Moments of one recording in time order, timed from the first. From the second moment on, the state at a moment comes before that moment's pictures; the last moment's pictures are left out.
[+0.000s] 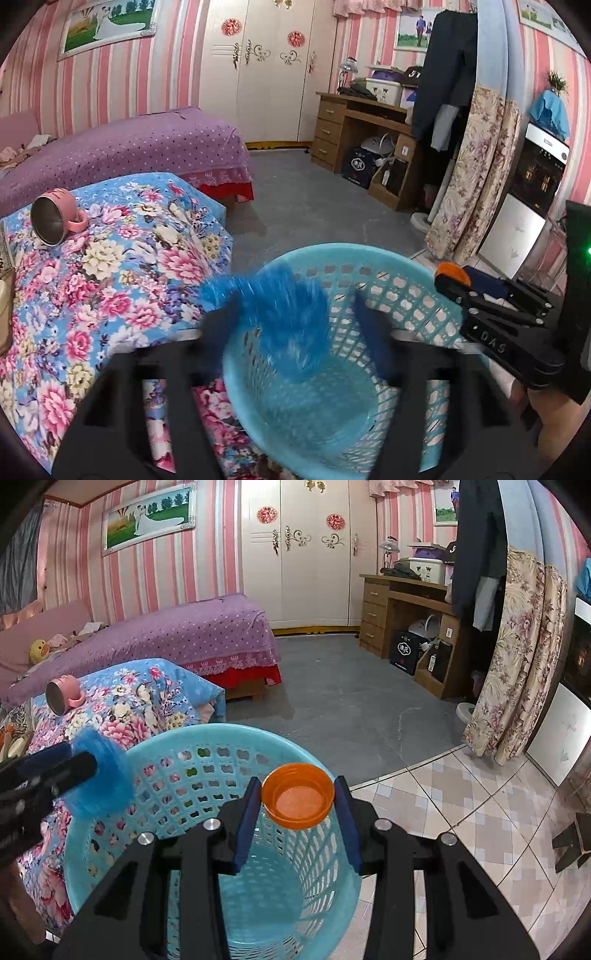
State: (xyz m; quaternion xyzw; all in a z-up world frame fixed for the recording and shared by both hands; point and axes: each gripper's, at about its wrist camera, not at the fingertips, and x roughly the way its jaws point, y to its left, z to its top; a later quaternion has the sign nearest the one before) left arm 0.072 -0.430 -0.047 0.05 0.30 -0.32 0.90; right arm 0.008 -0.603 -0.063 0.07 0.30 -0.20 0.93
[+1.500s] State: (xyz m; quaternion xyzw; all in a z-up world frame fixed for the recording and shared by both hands) left arm 0.115 -0.156 -0.005 0.01 0.26 -0.12 0.96; right arm 0.058 -0.467 -0.015 0.06 0.23 -0.22 0.95
